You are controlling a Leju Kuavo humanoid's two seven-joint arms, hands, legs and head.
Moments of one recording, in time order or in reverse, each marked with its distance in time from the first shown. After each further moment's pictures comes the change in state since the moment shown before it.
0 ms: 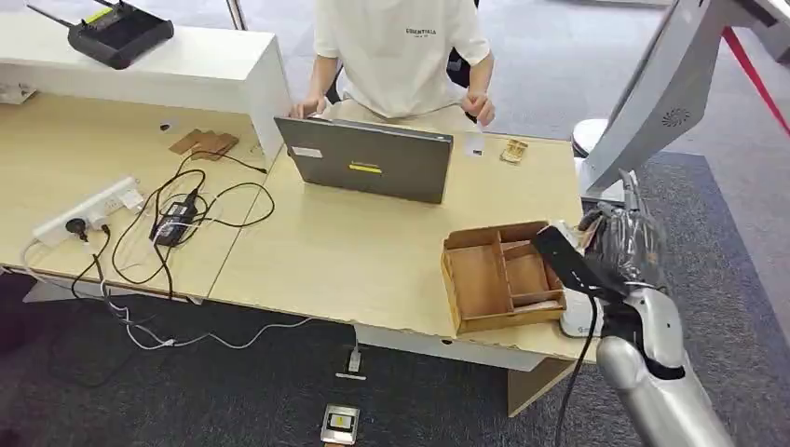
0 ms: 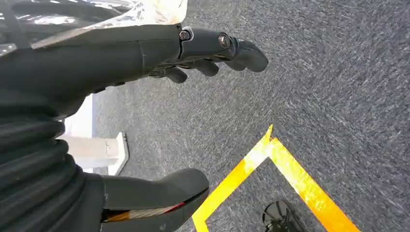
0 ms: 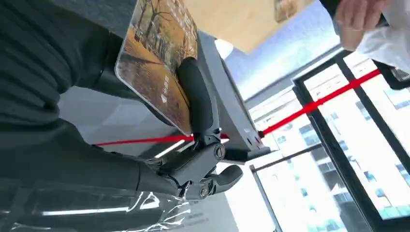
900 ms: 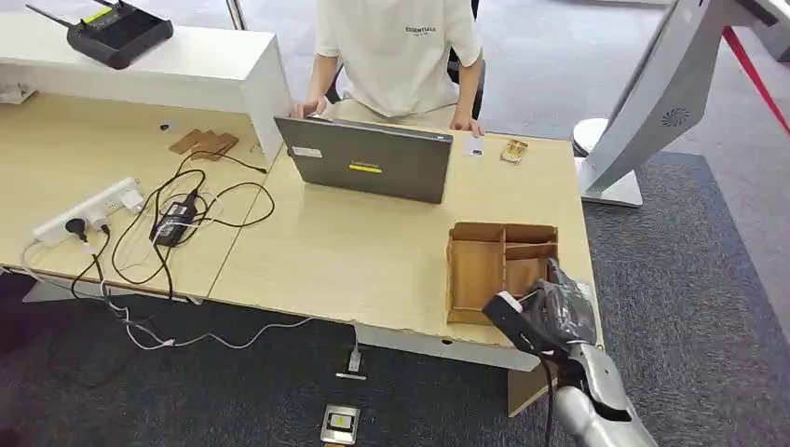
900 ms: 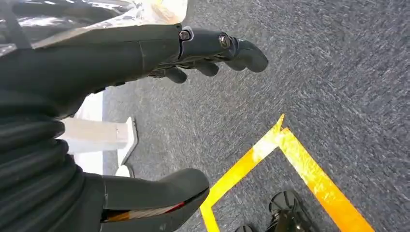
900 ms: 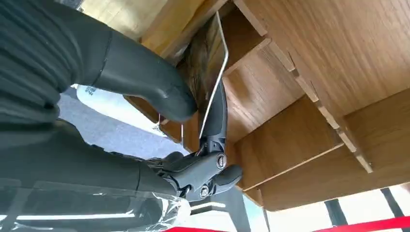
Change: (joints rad) left arm -0.010 -0.026 0.017 0.000 0.044 0.024 0.019; right arm 0.134 0.097 0.071 0.268 -0.034 0.046 -0.069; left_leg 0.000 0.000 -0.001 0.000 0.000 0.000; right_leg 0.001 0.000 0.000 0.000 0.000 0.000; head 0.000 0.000
